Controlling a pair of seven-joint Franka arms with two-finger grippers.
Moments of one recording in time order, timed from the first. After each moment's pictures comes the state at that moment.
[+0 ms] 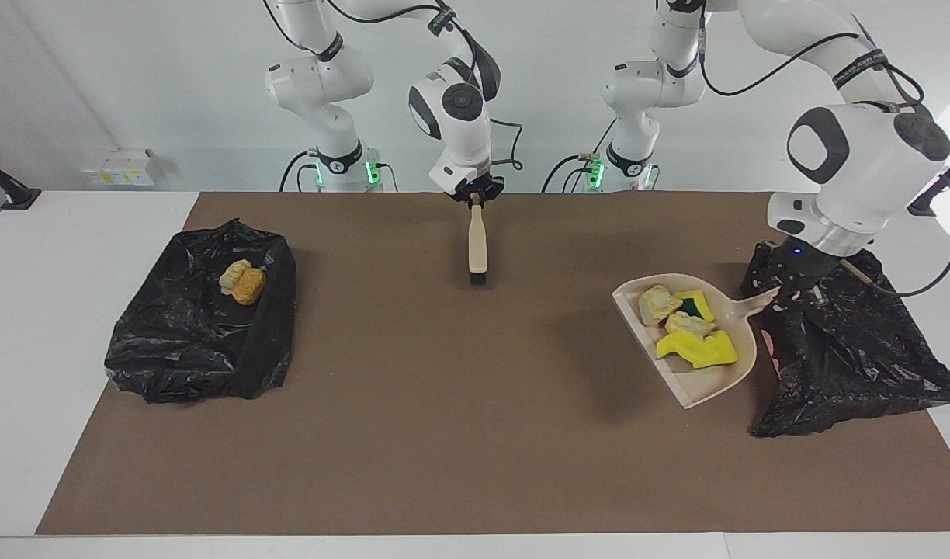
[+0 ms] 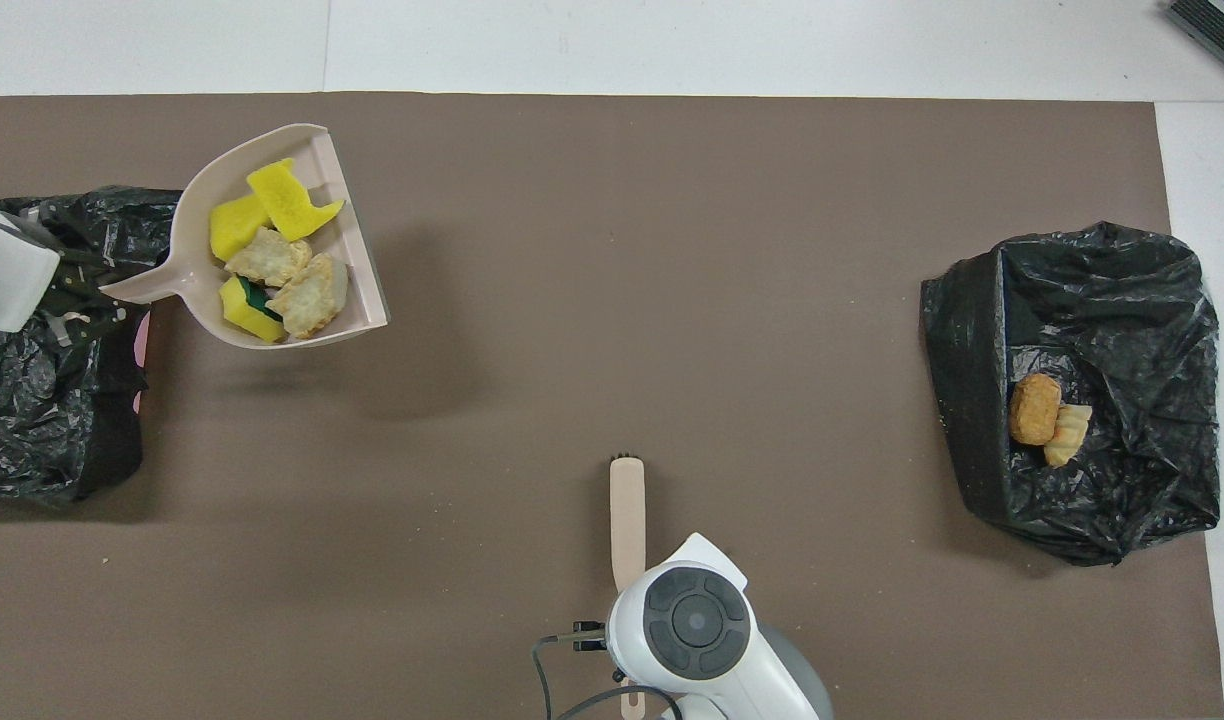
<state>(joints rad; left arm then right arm) 0.03 0.17 0.07 -1.72 -0.10 1.94 1.44 0.31 -0.06 0.50 -2.36 0.33 2.17 0.62</state>
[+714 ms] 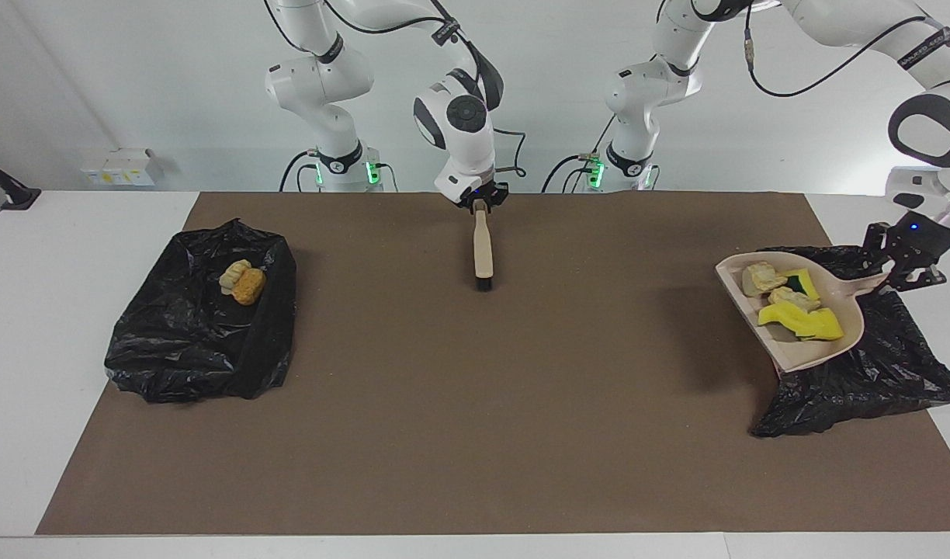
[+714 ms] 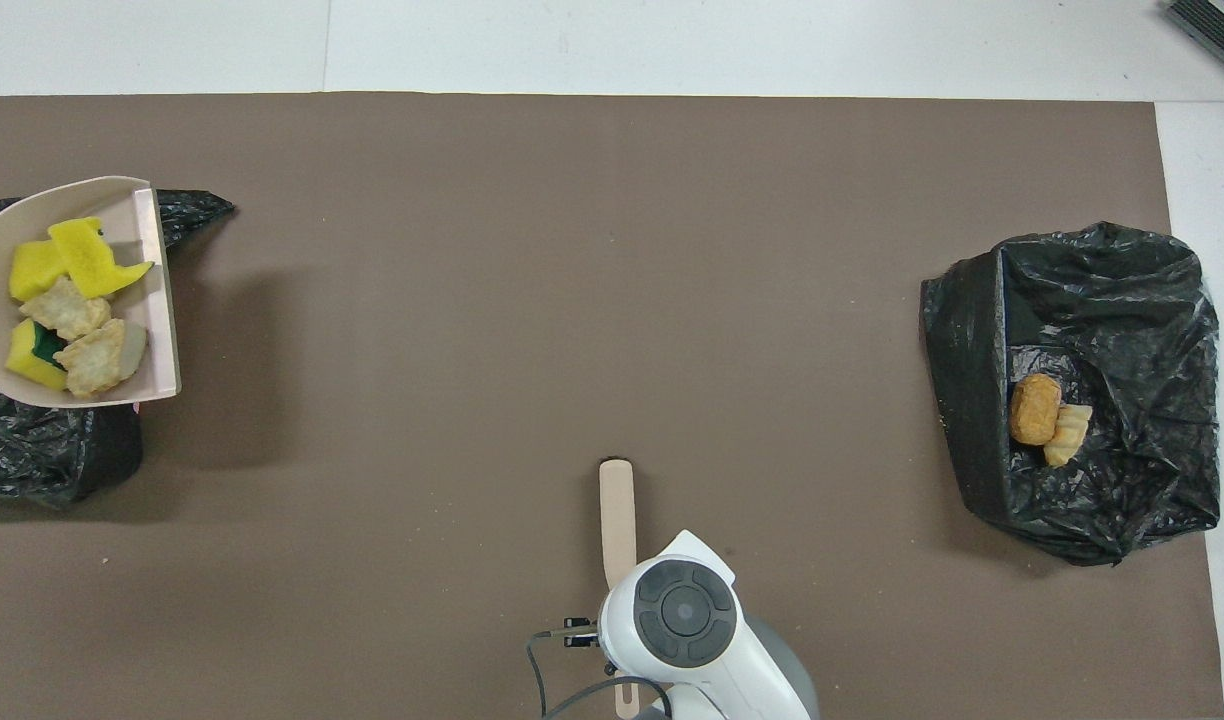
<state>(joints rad) 0.32 0.20 0.07 -1.66 -0.05 1.94 1.87 0.33 -0.02 0.50 -2.35 0.33 2.21 0.62</state>
